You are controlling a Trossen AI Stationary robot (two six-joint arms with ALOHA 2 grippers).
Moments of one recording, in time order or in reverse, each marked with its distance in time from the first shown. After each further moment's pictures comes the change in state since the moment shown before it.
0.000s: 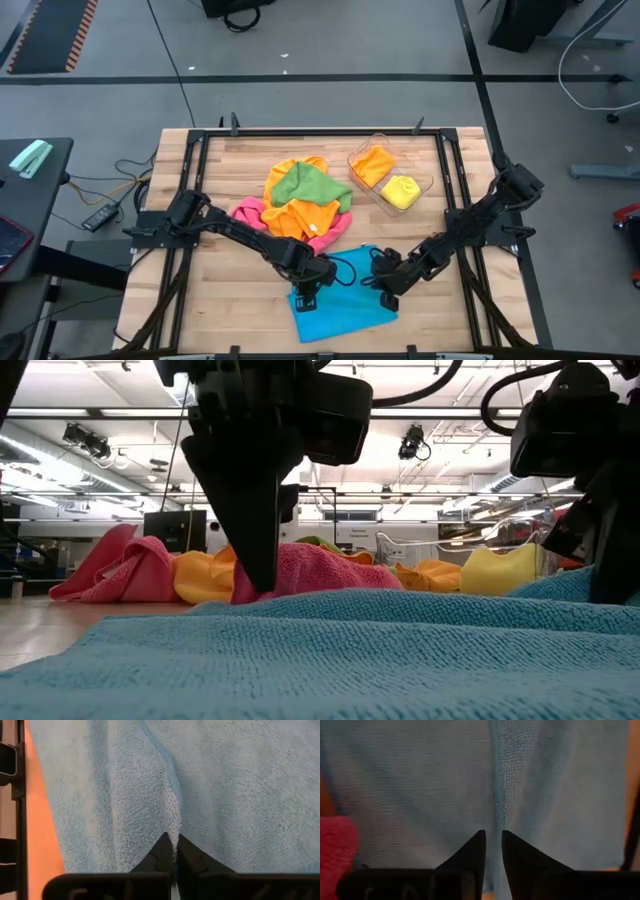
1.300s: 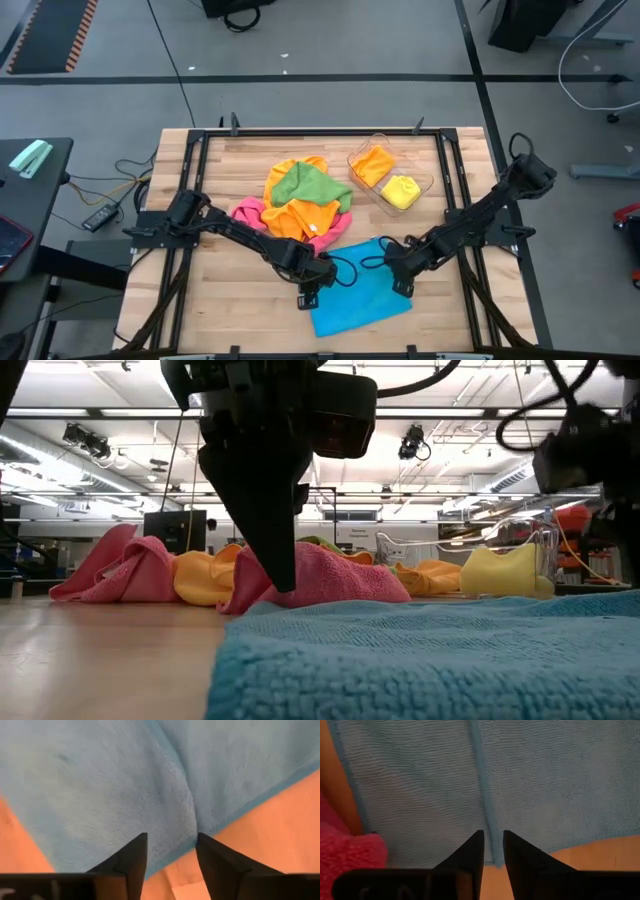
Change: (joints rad) left arm -0.003 -0.003 0.000 0.018 -0.098 0.035; right arm -0.044 -0.169 0.000 -0.456 -0.131 0.087
